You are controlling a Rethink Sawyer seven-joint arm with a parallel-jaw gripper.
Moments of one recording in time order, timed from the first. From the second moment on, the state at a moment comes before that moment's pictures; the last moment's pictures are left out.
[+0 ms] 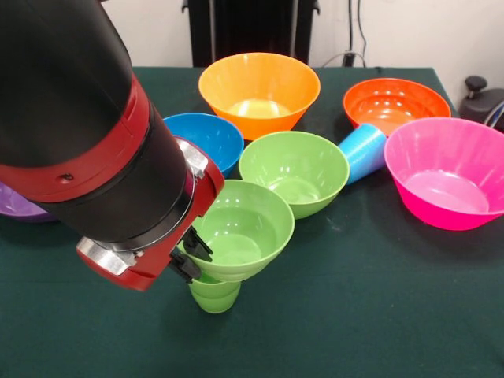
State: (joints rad) arm -0.70 0.04 2.24 0.26 -2.08 2.07 0.42
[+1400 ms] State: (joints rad) arm -0.70 0.04 2.24 0.26 -2.10 2.00 0.41
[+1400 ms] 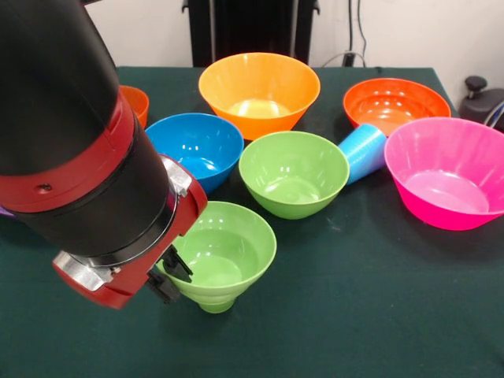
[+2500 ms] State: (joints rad) arm -0.71 0.04 2.22 0.26 -2.09 2.00 0.41
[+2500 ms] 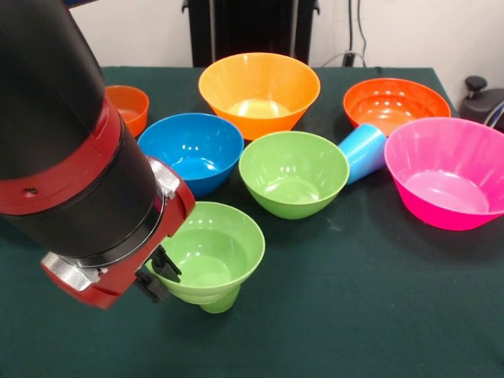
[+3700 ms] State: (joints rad) arm -0.76 0.03 1.98 0.37 -1.77 2.00 0.41
